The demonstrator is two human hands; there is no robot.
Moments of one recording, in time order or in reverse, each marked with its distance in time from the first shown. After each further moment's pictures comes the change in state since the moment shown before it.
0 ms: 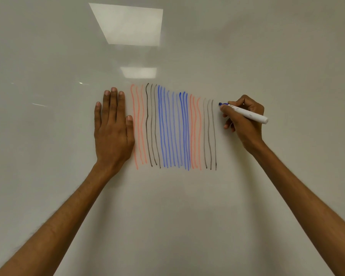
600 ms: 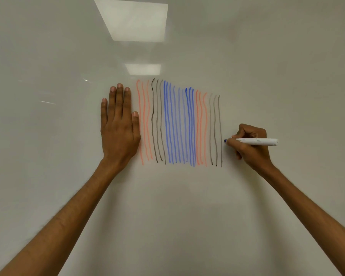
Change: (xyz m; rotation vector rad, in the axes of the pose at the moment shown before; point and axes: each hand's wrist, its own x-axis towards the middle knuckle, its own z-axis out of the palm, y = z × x) left_hand -0.001 0.000 0.002 -0.009 0.005 0.002; right_hand -0.053 0.033 -0.019 -0.108 -0.192 -0.040
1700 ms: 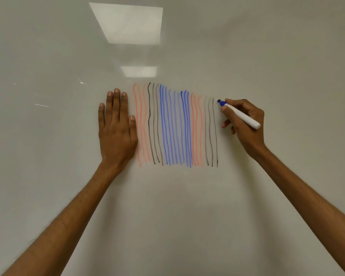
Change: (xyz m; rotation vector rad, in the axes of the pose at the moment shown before) left_hand -0.003 0.001 -0.001 0.000 -0.002 -0.015; right_hand 0.036 -0.039 0.006 0.088 0.160 -0.026
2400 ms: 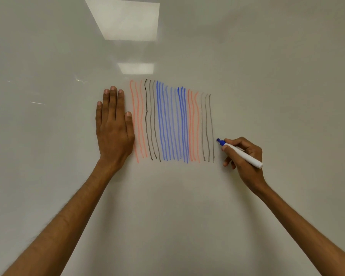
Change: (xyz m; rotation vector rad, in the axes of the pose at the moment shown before) left_hand -0.003 0.002 0.000 -0.069 0.042 -0.024; right_hand -0.086 0.035 -0.026 -0.026 -0.053 0.138
